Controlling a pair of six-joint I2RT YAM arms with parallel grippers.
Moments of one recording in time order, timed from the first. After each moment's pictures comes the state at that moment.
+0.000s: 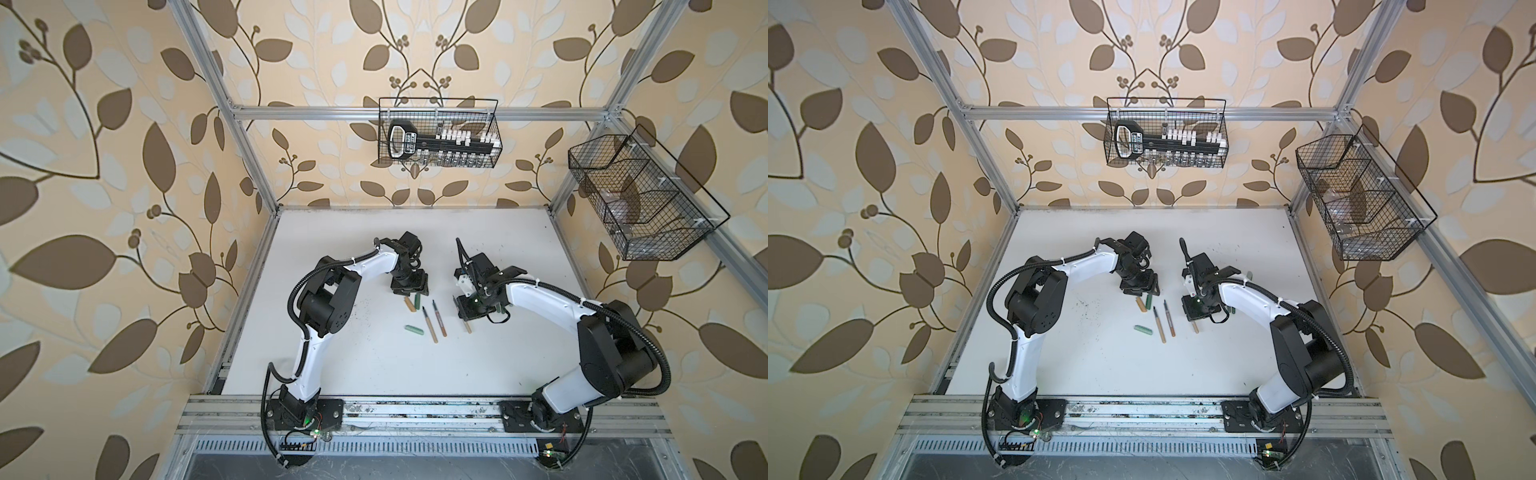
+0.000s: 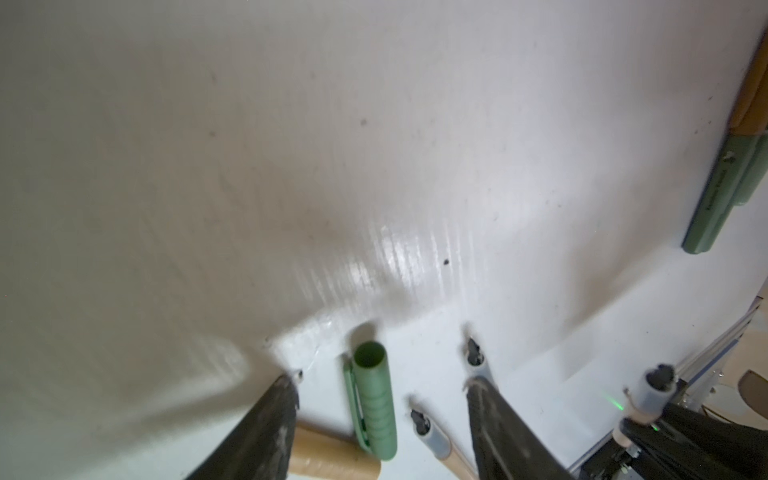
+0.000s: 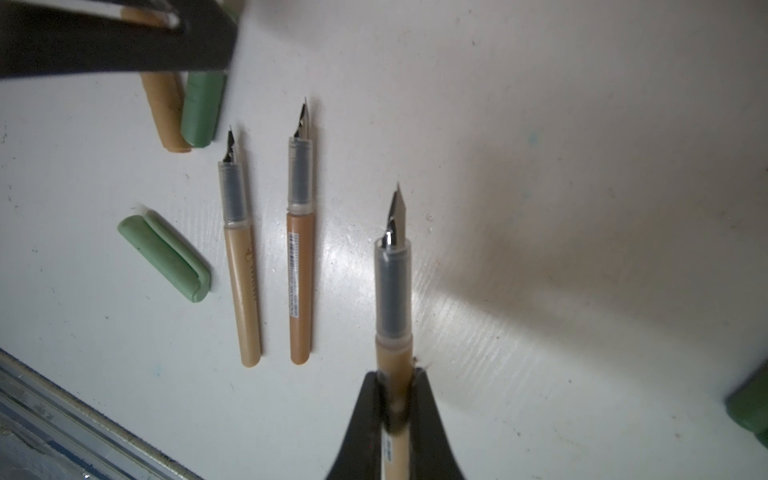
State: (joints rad) left arm -0.58 2.13 1.59 -0.77 0.39 -0.45; right arm 0.44 1.57 0.98 -0.73 -0.17 0.16
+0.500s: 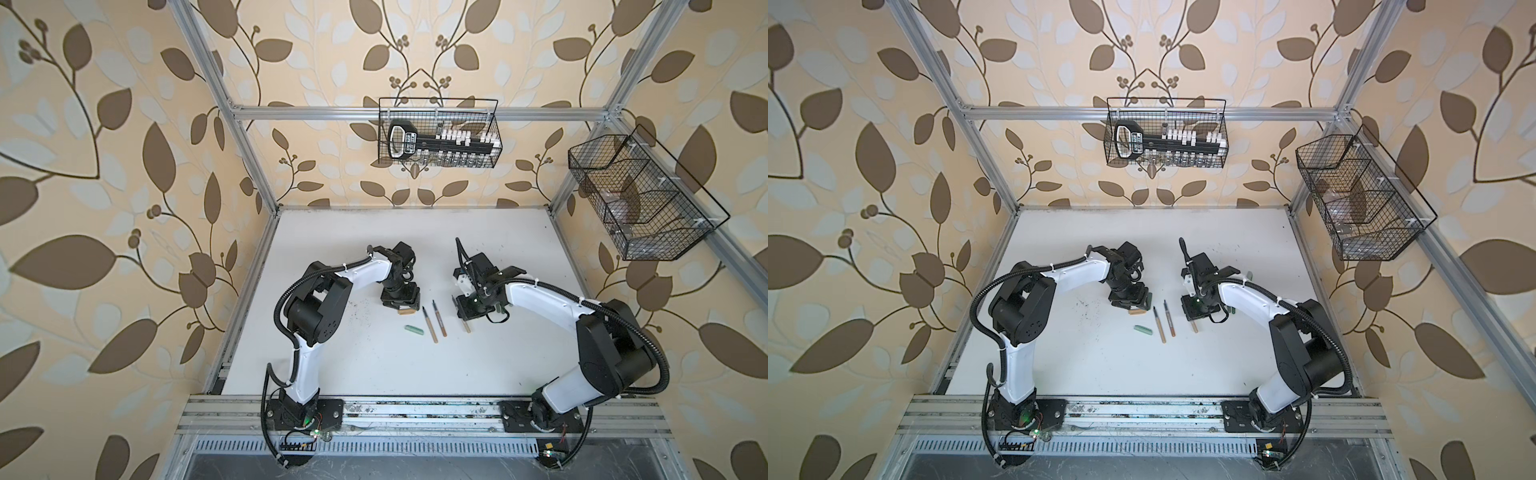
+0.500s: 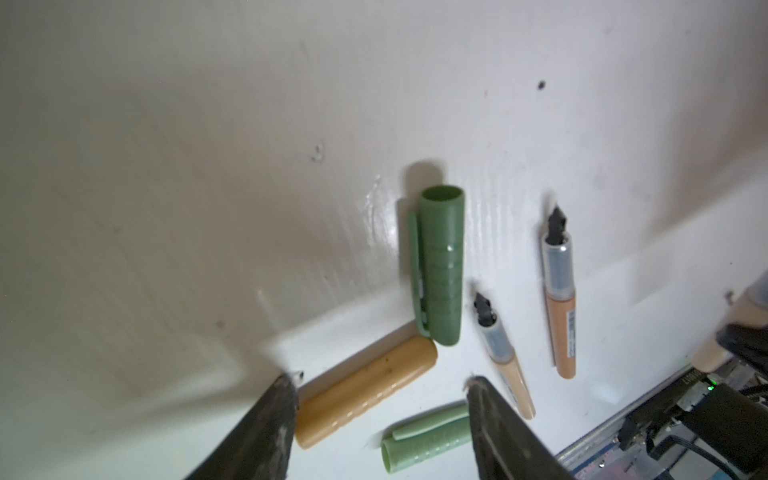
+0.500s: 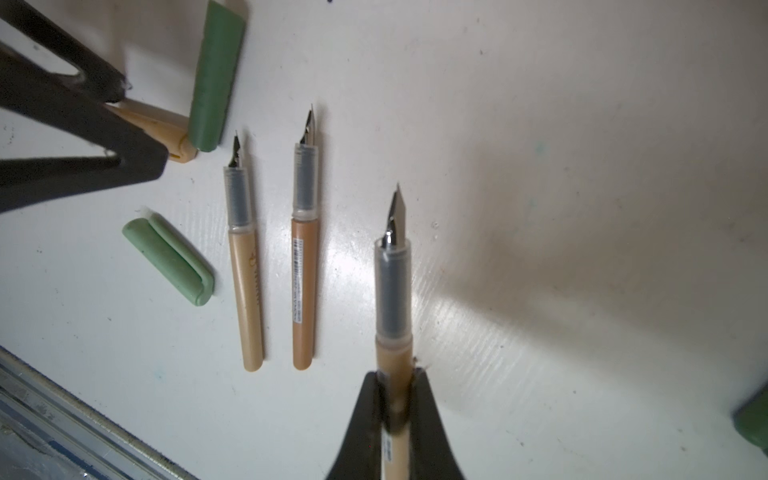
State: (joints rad) left arm -0.59 2.01 1.41 -0.82 0.36 -0.39; right arm 0.44 1.57 0.97 -0.72 -0.18 0.15
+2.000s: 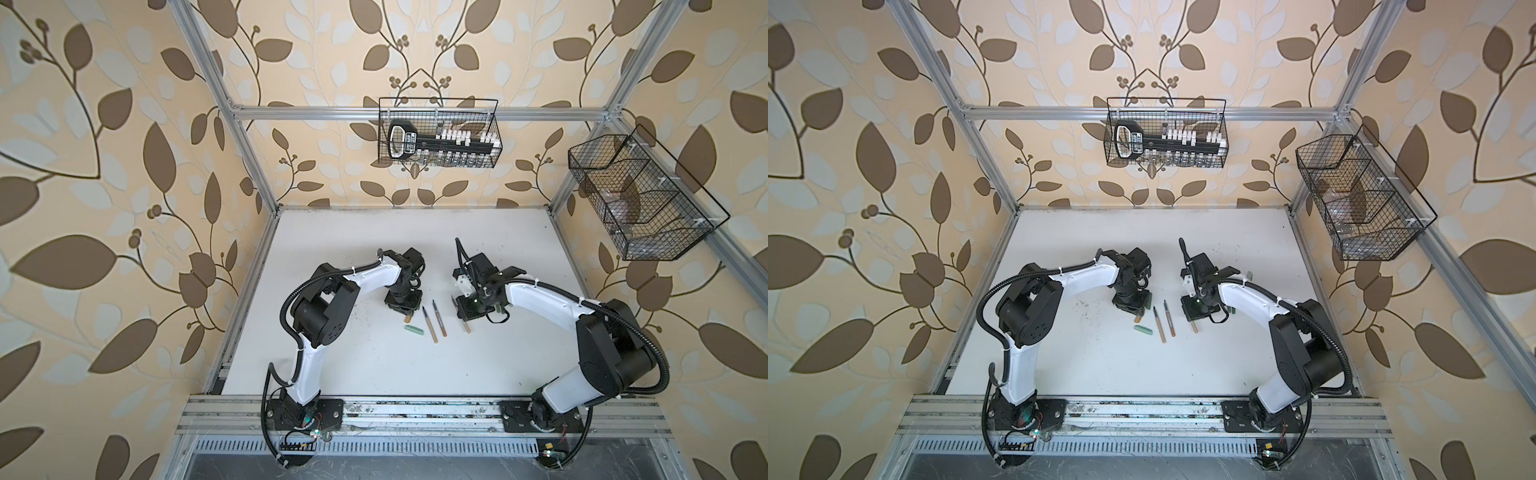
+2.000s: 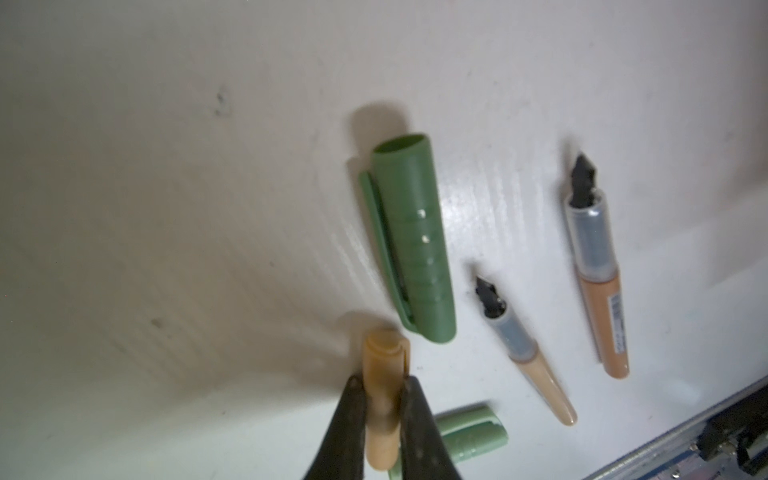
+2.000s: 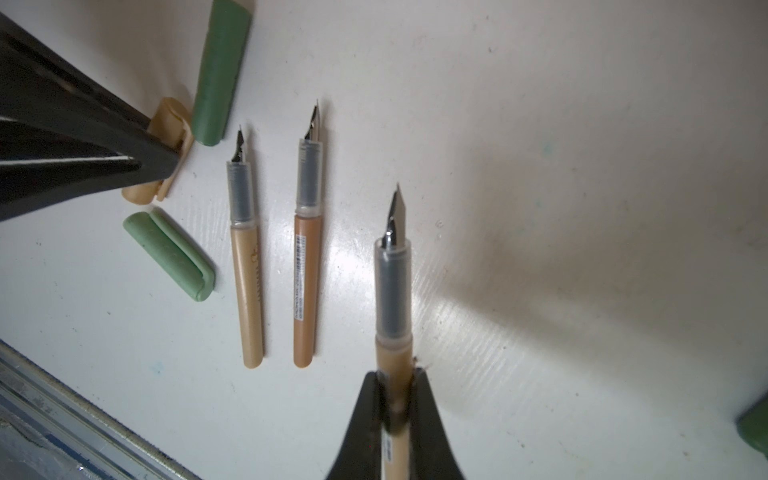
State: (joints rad) left arm -0.66 2.03 1.43 -0.86 0.28 -0.34; right arm 0.44 1.57 0.97 -0.72 -0.18 0.13
